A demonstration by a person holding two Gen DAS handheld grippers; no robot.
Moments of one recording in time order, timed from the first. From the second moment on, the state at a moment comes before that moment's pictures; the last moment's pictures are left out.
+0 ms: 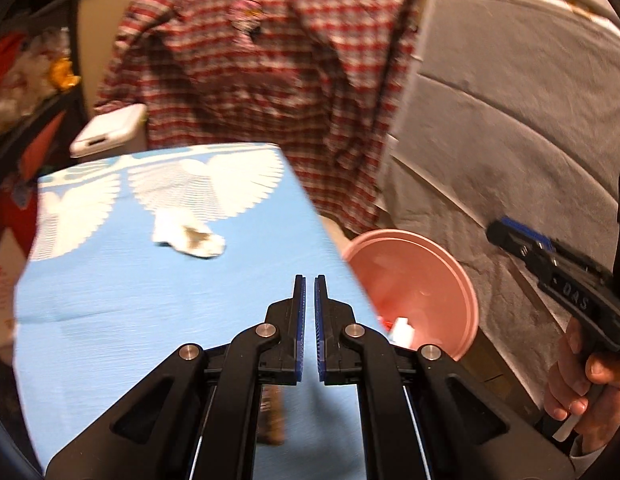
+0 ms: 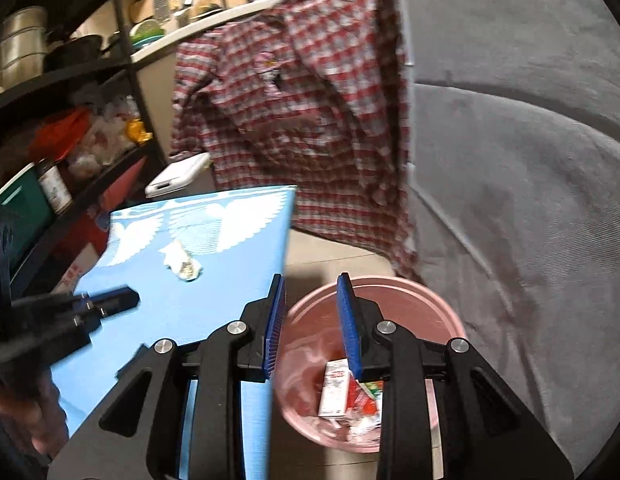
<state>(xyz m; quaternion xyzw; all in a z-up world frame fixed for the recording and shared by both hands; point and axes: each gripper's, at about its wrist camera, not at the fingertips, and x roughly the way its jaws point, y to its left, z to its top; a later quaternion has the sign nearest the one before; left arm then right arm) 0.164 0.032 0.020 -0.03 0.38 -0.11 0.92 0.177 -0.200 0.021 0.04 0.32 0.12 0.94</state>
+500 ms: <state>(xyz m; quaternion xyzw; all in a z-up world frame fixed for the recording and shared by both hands) 0.137 0.156 0.047 -0.09 0.36 -0.02 0.93 0.149 -0.067 -0.015 -0.02 0.37 0.26 0.89</state>
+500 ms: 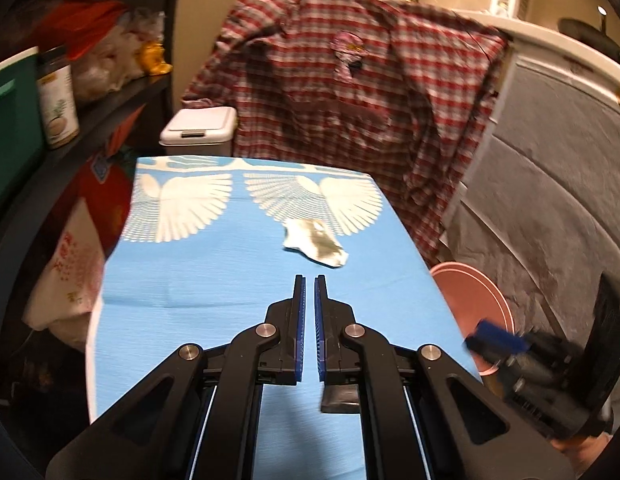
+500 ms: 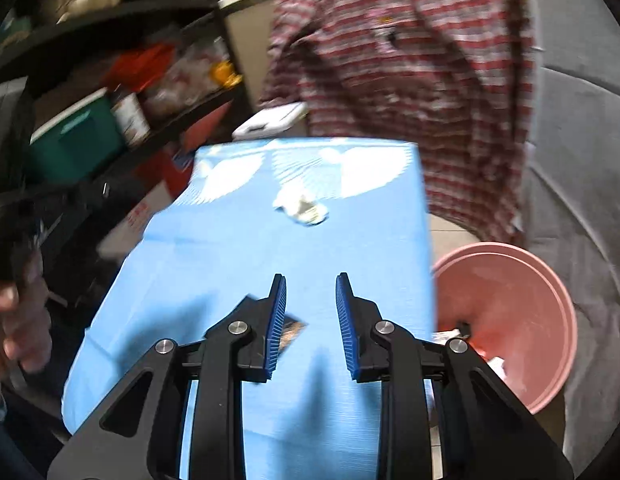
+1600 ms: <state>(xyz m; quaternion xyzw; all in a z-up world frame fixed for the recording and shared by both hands) 0.165 0.196 0.021 -0.13 0.37 -0.01 0.92 0.162 0.015 -0.096 -0.20 0.44 0.30 0.82</state>
